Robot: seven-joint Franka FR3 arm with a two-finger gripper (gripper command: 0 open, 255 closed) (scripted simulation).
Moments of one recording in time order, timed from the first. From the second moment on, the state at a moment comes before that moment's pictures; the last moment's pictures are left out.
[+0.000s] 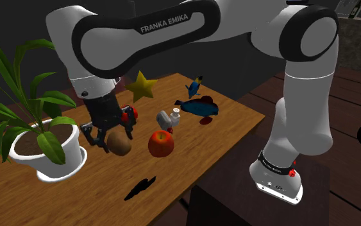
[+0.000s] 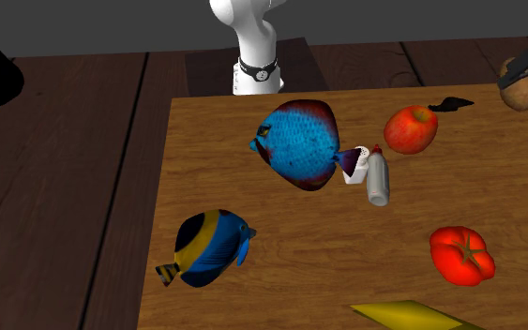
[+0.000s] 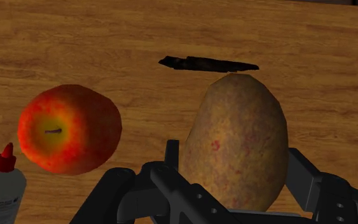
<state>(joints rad) 0.47 0.31 0.33 -1.55 0.08 1.70 0.93</state>
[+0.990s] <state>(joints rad) 0.77 0.70 0.37 -0.99 -0.02 1.56 1.23</state>
